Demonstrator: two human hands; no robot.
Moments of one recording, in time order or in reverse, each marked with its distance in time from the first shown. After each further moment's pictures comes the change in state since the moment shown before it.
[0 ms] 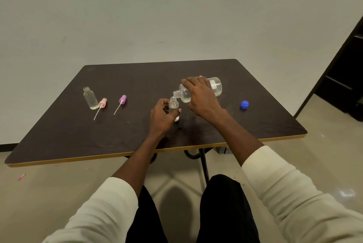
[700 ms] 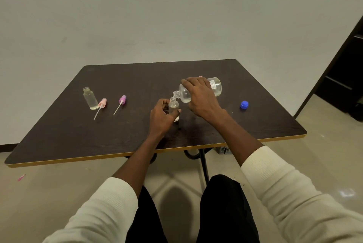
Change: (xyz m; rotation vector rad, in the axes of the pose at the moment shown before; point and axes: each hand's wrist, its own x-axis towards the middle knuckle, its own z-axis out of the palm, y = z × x) left_hand -0.001 0.001 0.000 -0.013 -0.005 0.000; right_hand 0.000 0.000 0.001 0.000 0.022 -0.005
